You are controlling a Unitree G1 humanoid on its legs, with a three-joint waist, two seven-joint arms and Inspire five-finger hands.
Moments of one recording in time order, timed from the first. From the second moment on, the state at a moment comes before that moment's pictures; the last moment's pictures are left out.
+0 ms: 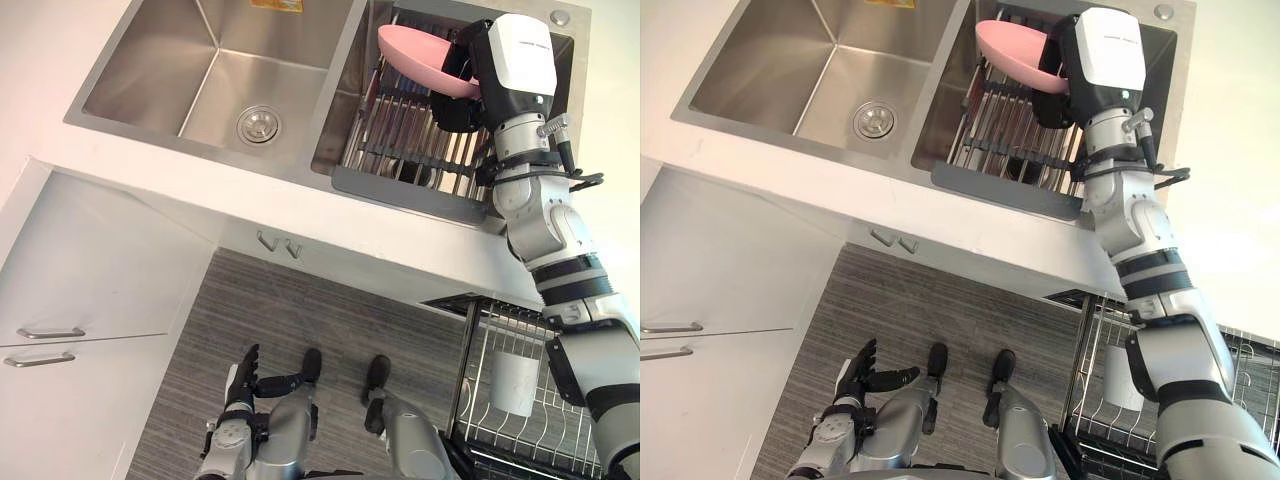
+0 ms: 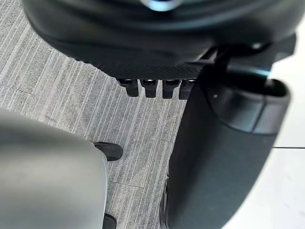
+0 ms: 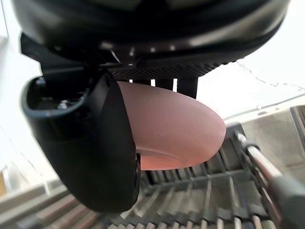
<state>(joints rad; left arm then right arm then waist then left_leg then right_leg) -0.01 0.09 -0.09 0.90 -0.12 -0.21 0.15 -0.81 -0.62 0.16 0.29 -0.65 -0.03 -0.30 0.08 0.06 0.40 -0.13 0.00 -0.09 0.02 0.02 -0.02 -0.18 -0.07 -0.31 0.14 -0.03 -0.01</state>
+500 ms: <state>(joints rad) 0.00 0.11 -0.04 0.99 -0.03 -0.18 0.12 -0.21 -0.42 -0.01 -0.31 -0.61 -0.14 -0.30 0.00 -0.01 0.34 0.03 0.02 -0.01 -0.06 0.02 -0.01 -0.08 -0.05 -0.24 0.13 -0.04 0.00</state>
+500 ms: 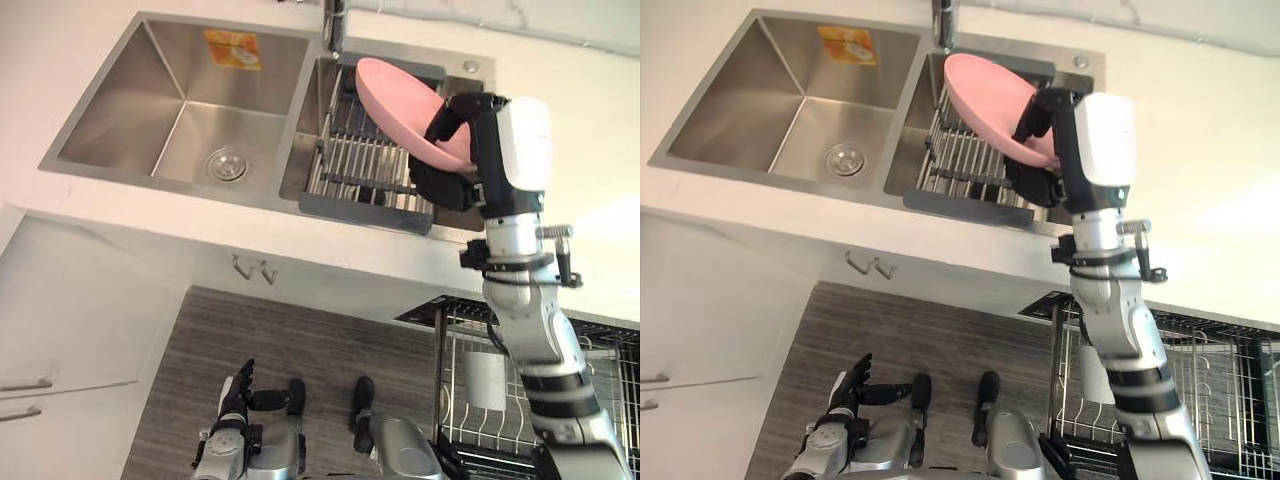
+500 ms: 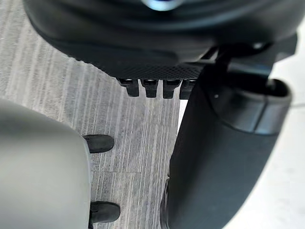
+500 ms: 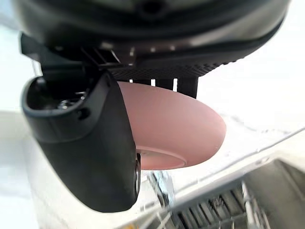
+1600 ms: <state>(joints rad) 0.04 0.09 -0.07 1.10 0.04 -0.18 0.12 0.31 -0.27 -0.17 -0.54 -0.63 -0.20 -0.27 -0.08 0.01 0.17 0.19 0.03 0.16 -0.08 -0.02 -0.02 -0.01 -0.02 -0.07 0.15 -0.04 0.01</state>
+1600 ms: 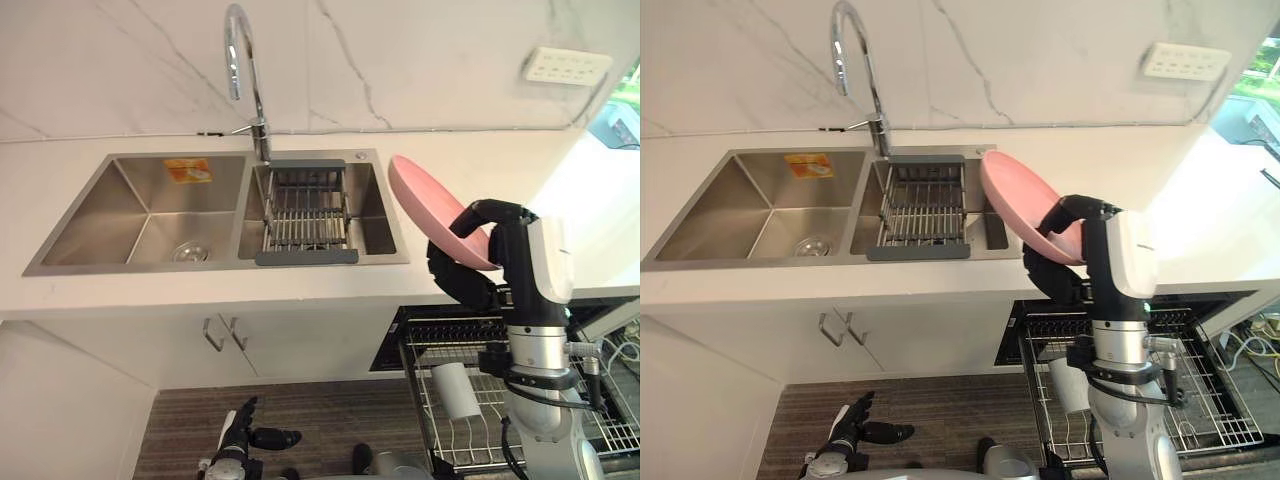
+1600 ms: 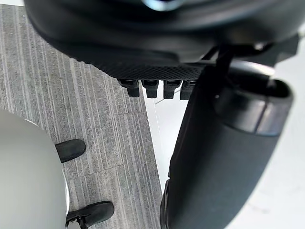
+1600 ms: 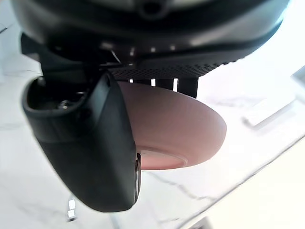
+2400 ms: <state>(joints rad) 0.06 0.04 -0.09 1.06 0.08 -0.18 0.11 0.33 -0.22 -0.39 -0.16 -0.57 -0.11 -0.31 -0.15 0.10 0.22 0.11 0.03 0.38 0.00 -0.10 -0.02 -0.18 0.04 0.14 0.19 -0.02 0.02</state>
